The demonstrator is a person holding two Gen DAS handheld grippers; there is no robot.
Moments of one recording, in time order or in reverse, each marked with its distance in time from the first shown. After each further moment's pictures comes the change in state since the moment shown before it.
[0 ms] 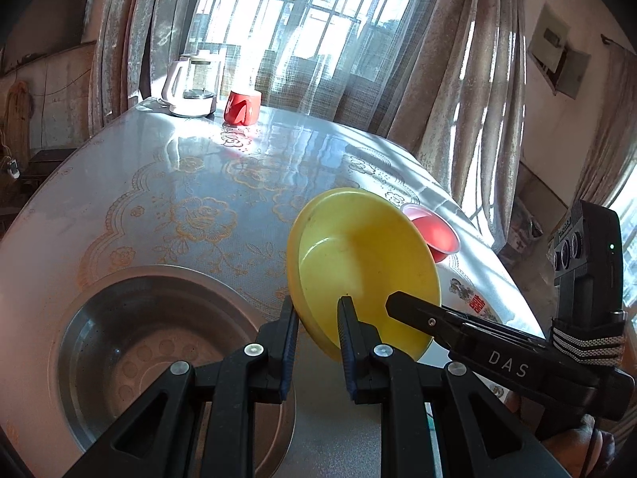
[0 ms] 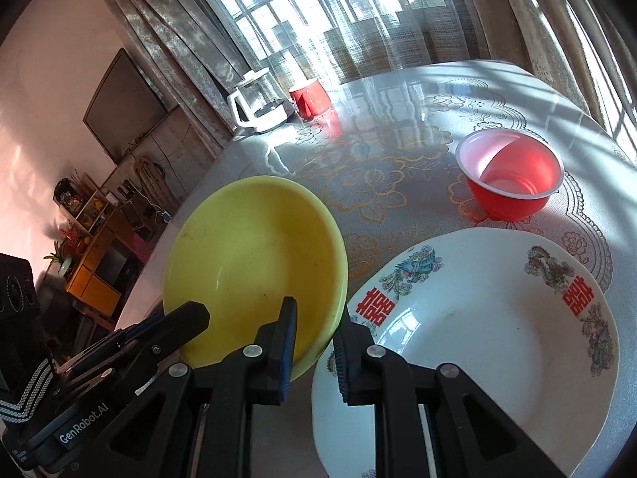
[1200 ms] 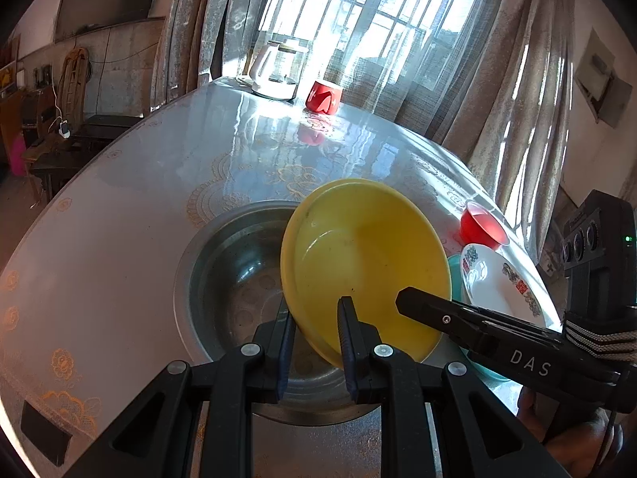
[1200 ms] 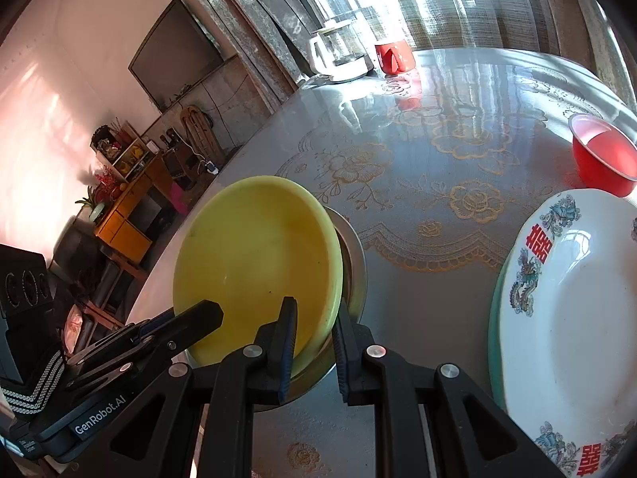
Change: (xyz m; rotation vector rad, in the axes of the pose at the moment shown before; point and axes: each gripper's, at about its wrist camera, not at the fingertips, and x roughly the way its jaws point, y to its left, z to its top) left arm -0.057 0.076 -0.055 -0.128 0.003 0.133; right arm 0.048 0.081 -0.035 -0.136 0.128 0.125
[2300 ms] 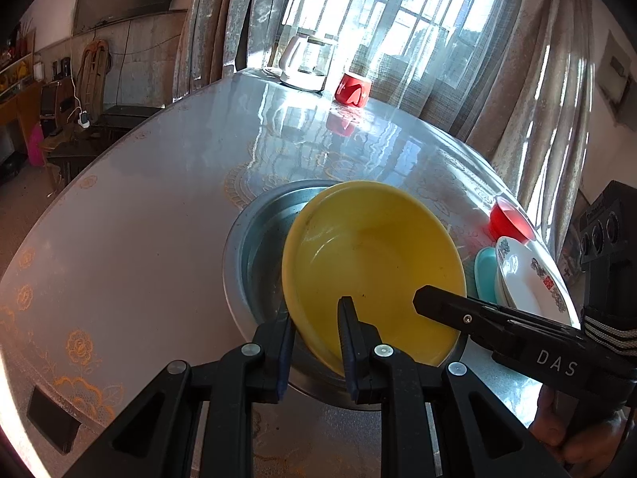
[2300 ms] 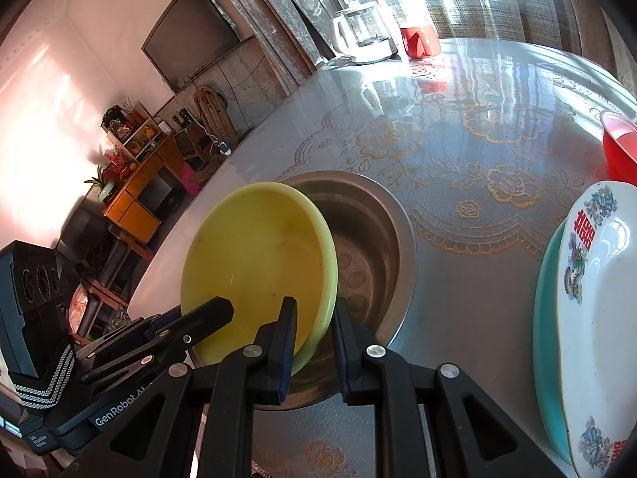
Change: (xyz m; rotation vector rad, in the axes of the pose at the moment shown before) left arm 0.006 0.024 -0.013 -0.032 0.010 0.070; right arm 0.024 0.010 -0.006 -0.038 0.050 0.037
